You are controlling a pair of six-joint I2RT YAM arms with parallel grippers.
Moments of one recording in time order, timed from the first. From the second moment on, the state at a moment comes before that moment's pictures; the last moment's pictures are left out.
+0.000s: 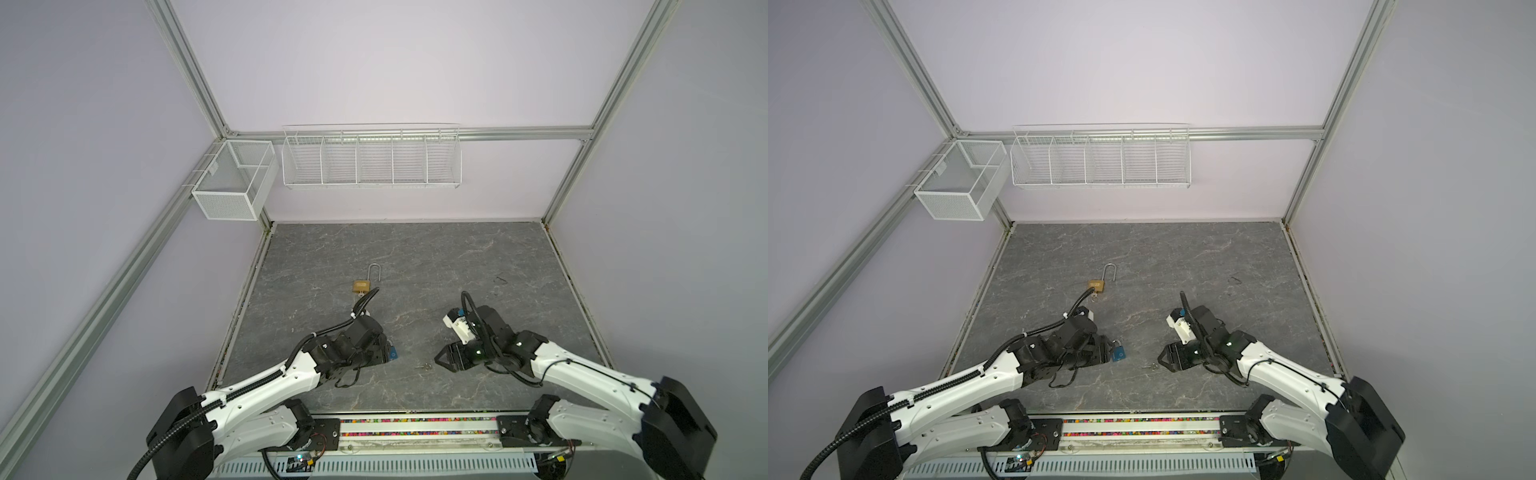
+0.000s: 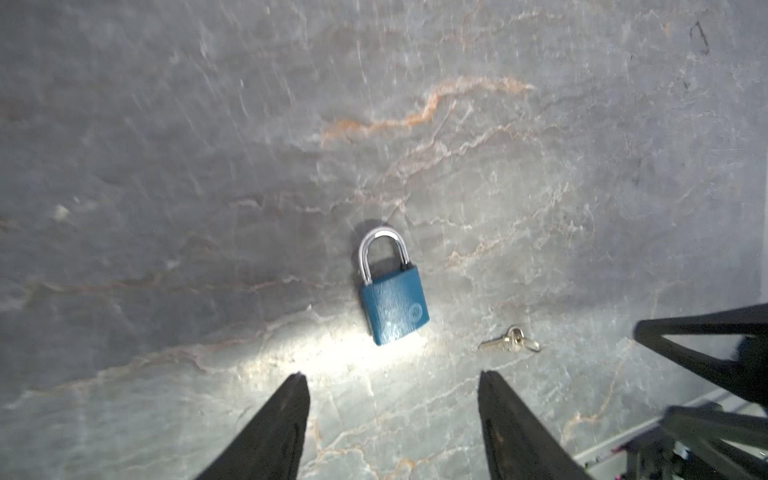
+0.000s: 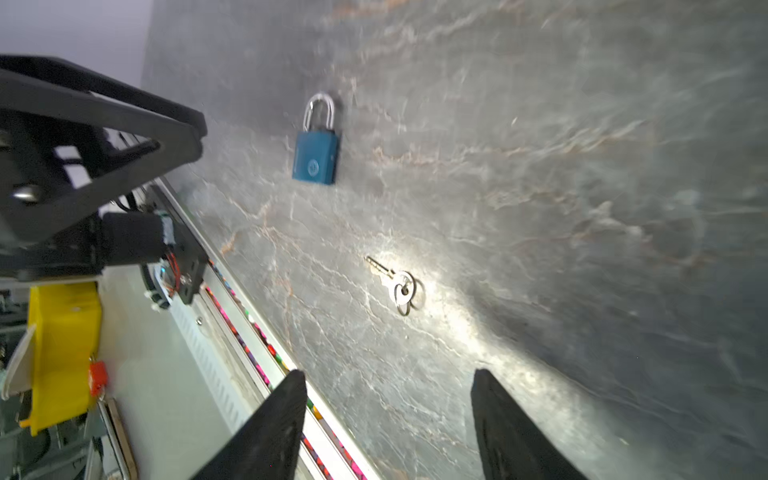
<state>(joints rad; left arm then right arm) -0.93 1.03 0.57 -0.49 -0.04 -0.97 0.79 1.16 0.55 -0.37 -0.38 0.48</state>
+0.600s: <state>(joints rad) -0.93 0.74 0.48 -0.47 0.07 -1.04 1.00 1.47 0.71 -0.37 -0.07 0.46</state>
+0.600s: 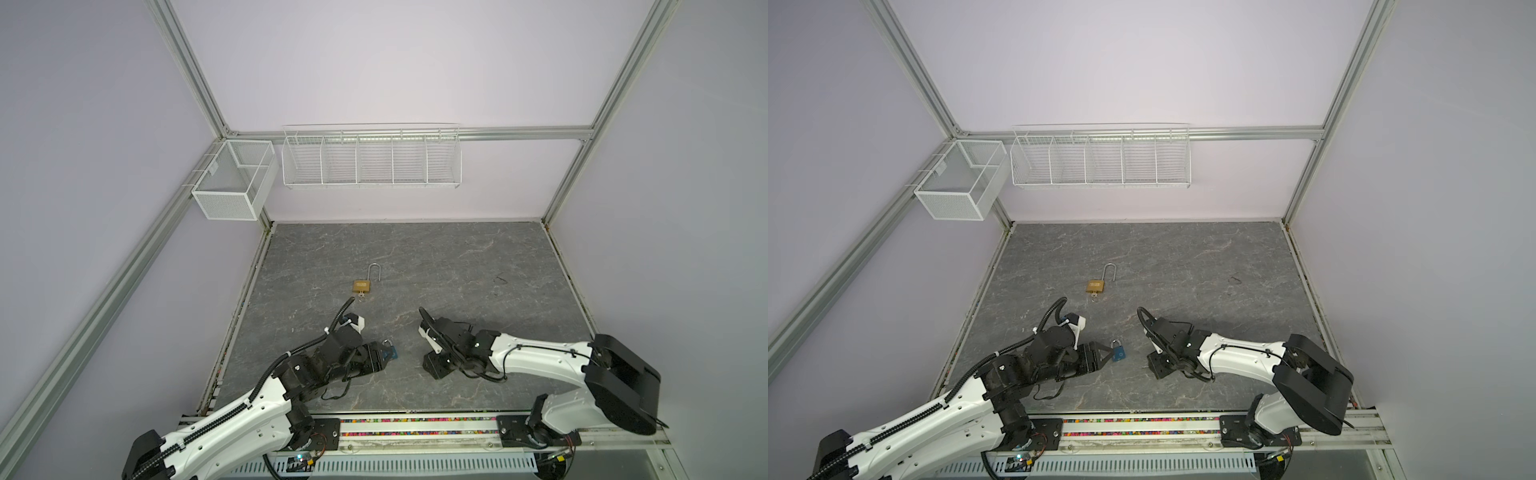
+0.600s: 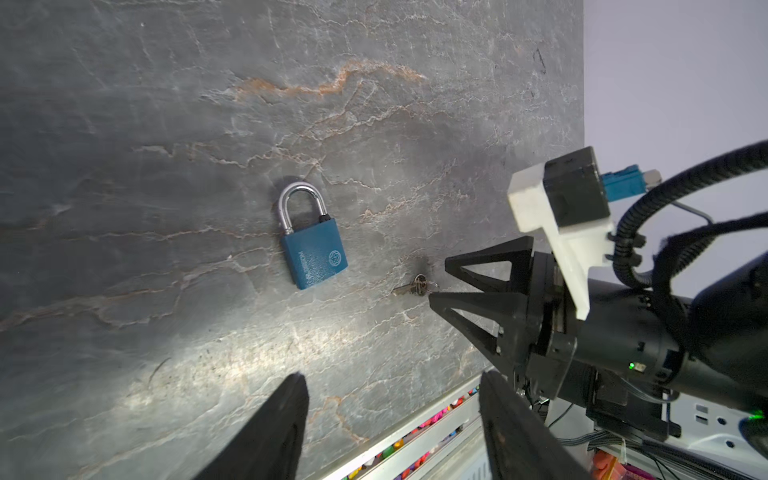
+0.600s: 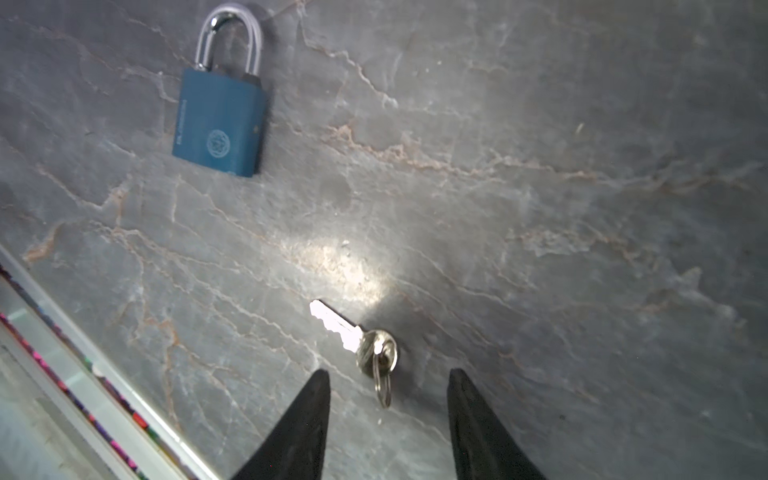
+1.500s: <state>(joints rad) -0.93 0.76 0.49 -0.45 0.02 -1.06 0.99 1.47 0.73 -0.39 -0.07 0.44</state>
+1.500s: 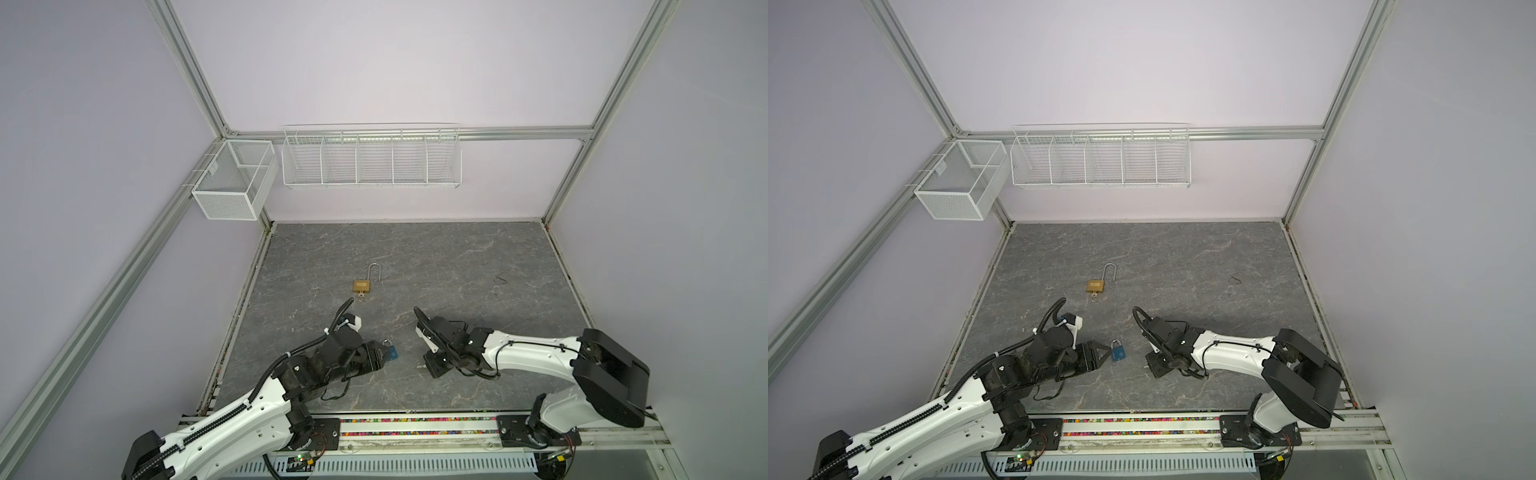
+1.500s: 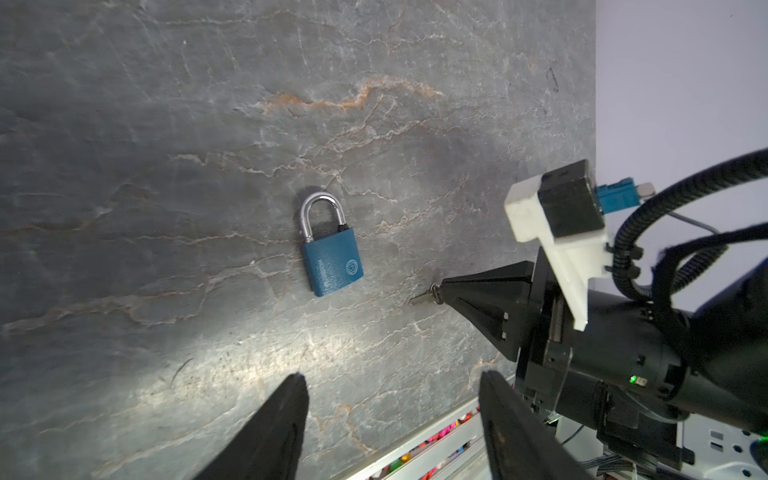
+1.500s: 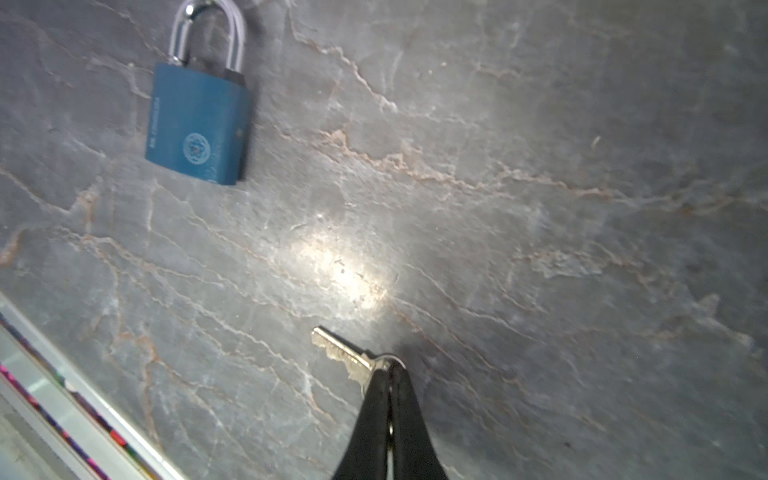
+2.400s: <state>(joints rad) -1.08 0.98 0.46 0.32 -0.18 -1.90 0.87 1.24 1.02 -0.70 -0.09 0.30</state>
